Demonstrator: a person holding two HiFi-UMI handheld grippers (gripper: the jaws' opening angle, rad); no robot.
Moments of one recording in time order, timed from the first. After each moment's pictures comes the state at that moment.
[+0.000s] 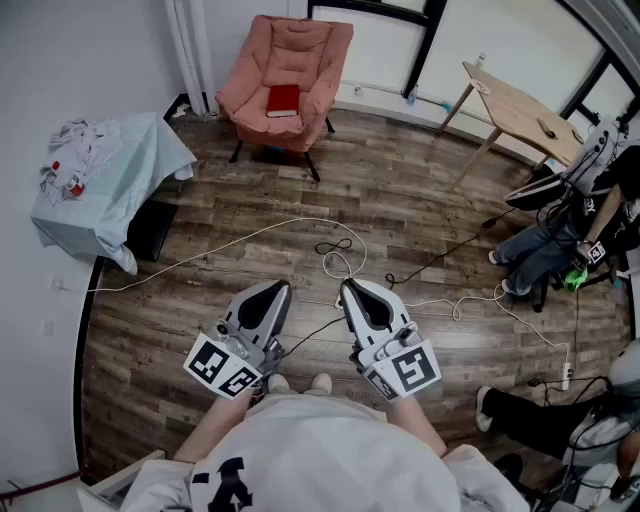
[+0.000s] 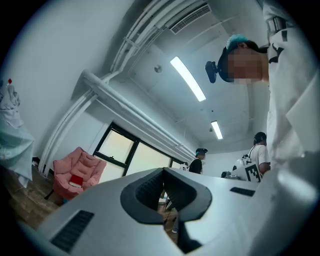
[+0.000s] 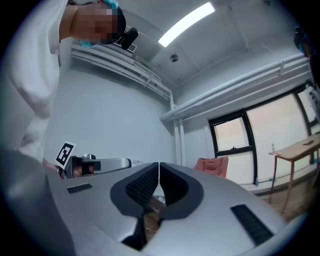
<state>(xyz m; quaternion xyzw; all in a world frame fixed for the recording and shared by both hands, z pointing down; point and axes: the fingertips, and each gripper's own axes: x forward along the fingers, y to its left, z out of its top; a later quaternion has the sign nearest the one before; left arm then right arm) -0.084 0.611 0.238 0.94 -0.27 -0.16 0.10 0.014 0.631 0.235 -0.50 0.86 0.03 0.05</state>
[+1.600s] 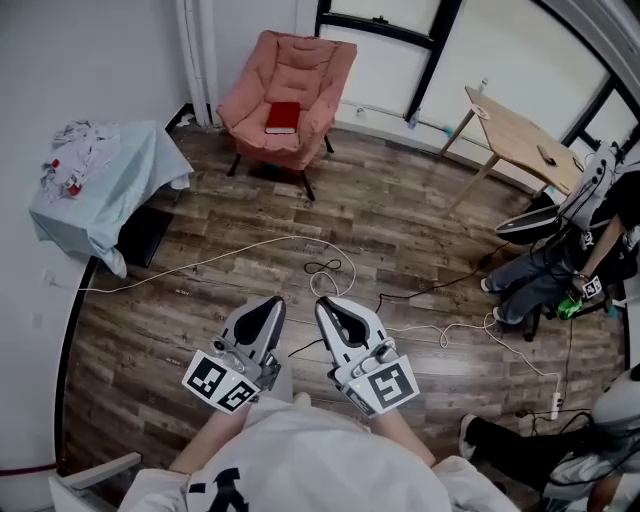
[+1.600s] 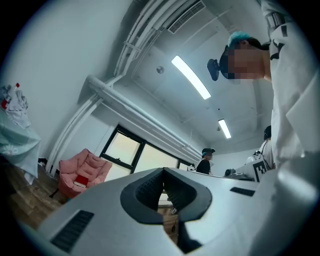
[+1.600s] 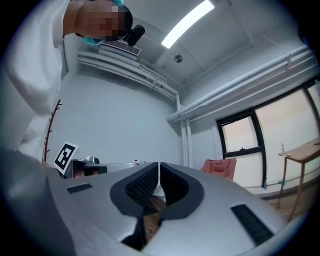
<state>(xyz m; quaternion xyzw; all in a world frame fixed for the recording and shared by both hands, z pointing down) -0.036 0.616 0.249 0.93 -0.32 -0.17 0.10 0.034 0.632 0.238 -0.45 0.89 0.04 0.05</state>
